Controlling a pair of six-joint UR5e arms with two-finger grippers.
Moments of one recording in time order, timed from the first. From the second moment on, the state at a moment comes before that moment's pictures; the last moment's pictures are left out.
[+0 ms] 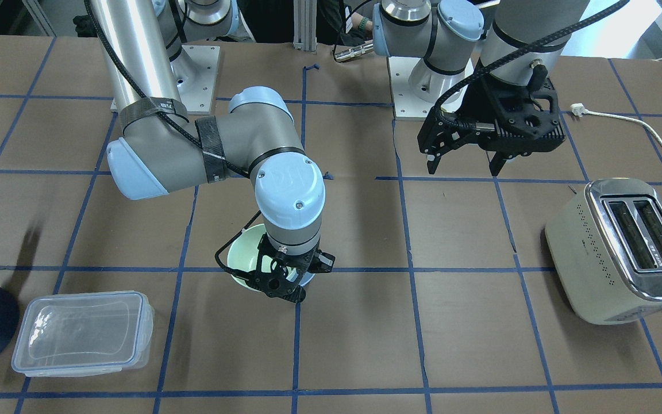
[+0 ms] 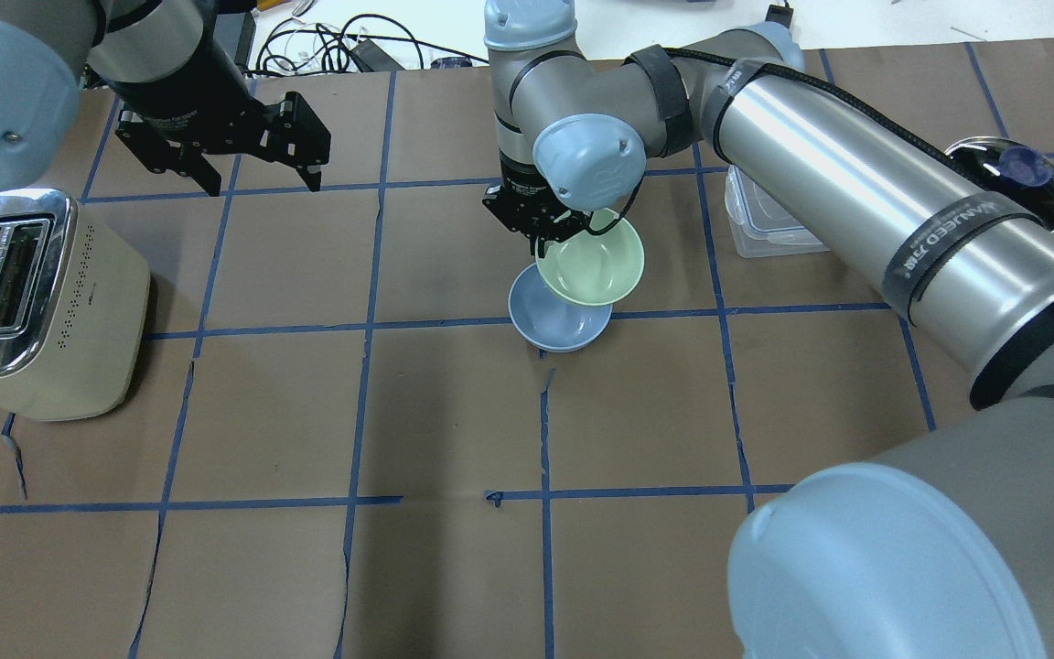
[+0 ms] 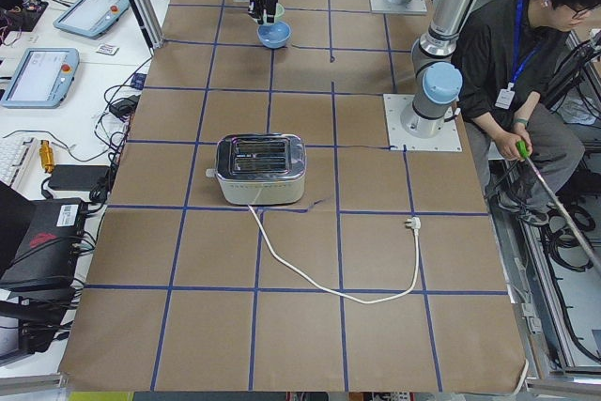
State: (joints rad) left arm -1.59 -1.61 -1.52 -1.51 1.61 -0.03; right arm 1.93 -0.99 1.32 -1.82 -1.53 0.69
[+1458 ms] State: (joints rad) left arm -1.59 -1.61 -1.53 -1.51 1.61 -0.02; right arm 1.96 -0.97 1.32 -1.80 -1.53 0.73
